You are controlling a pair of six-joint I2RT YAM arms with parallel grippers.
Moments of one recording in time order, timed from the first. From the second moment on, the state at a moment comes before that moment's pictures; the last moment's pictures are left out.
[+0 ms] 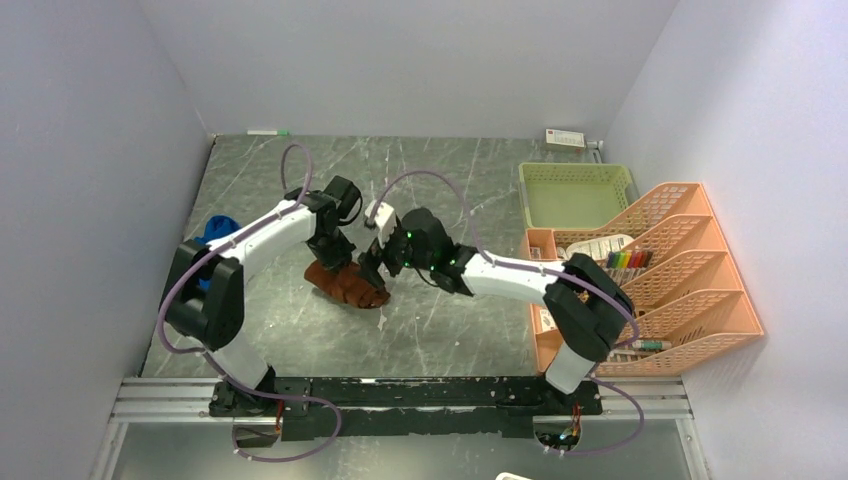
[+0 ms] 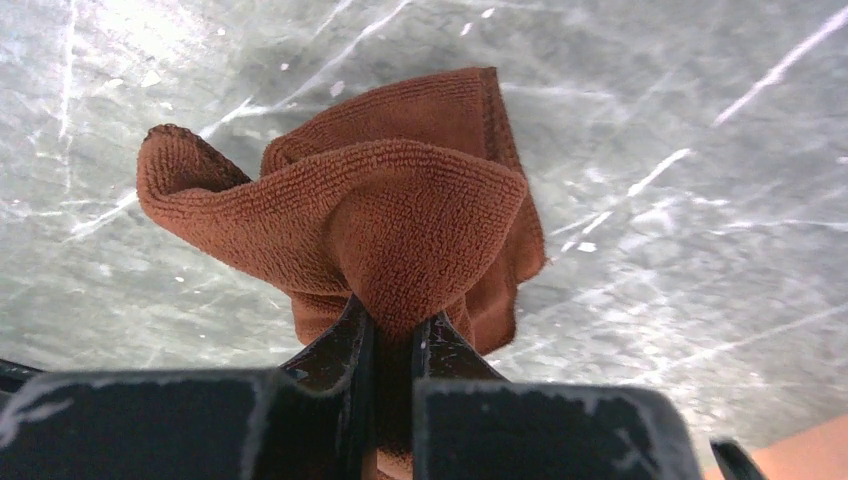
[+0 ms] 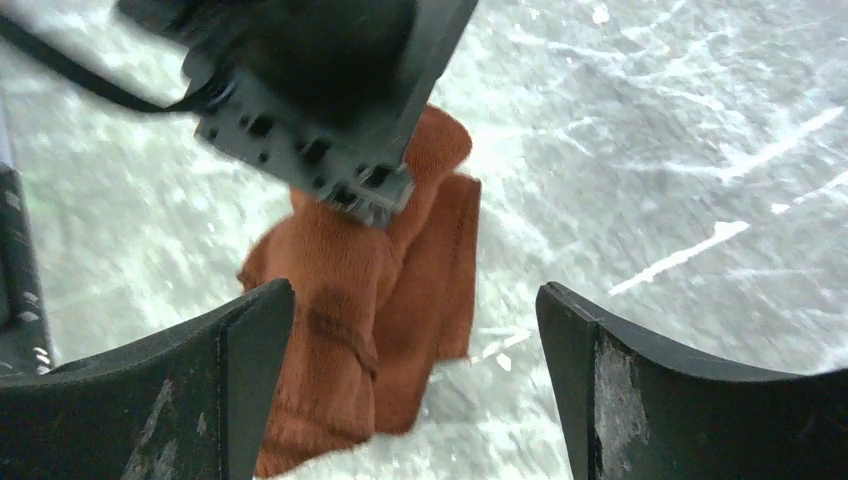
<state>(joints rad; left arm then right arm) -0.49 1.64 1.20 -0.93 -0.17 -1.15 0.86 1.71 1.01 0.30 -0.32 -0.01</state>
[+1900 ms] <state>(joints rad) -0.36 1.81 1.16 -0.93 0.07 -1.10 1.24 1.97 1.14 0.04 0.43 0.10</state>
